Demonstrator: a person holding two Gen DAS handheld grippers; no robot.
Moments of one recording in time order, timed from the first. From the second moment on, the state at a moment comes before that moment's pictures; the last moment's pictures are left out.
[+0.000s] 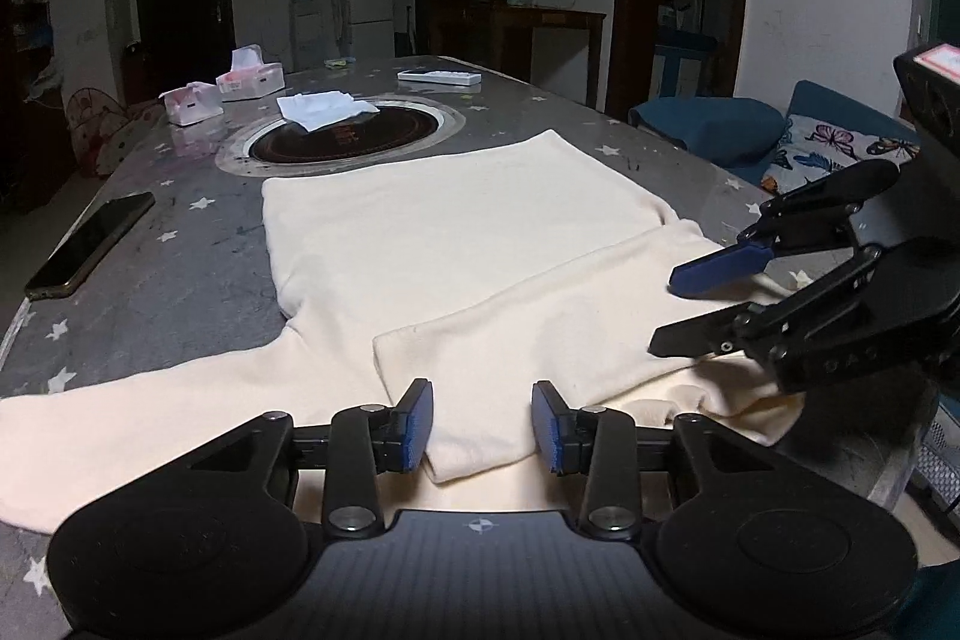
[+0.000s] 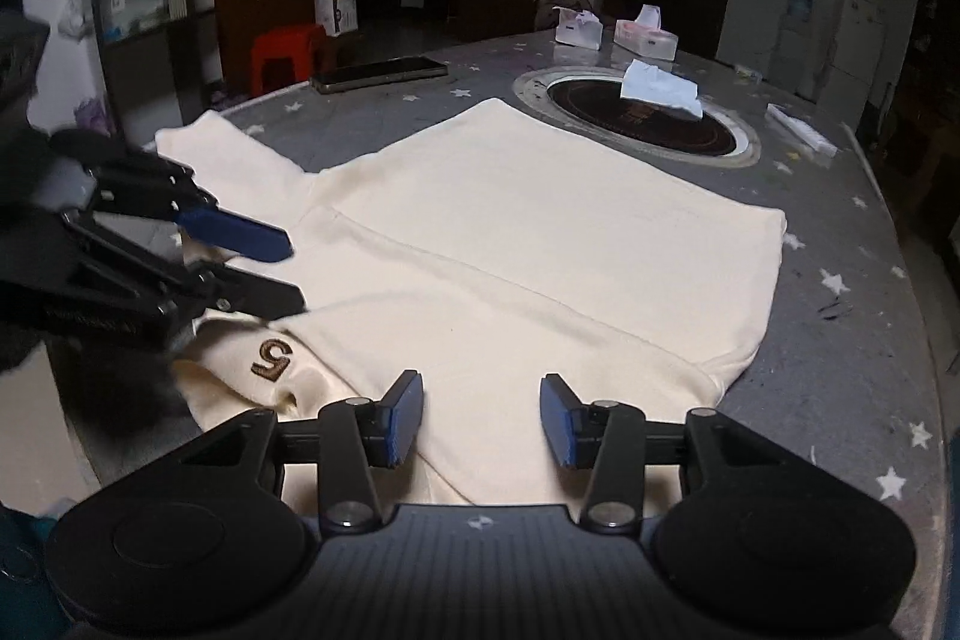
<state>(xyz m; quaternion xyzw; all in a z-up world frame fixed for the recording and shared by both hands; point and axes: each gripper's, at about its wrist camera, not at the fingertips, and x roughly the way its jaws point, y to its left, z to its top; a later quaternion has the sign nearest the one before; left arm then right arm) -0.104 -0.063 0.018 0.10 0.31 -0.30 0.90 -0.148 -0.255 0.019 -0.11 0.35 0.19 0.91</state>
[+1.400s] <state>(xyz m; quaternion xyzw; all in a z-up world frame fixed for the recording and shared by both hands) -0.048 0.104 0.024 -0.07 0.31 0.07 0.95 -0.149 -0.231 0.040 -0.07 0.30 0.23 0.92</state>
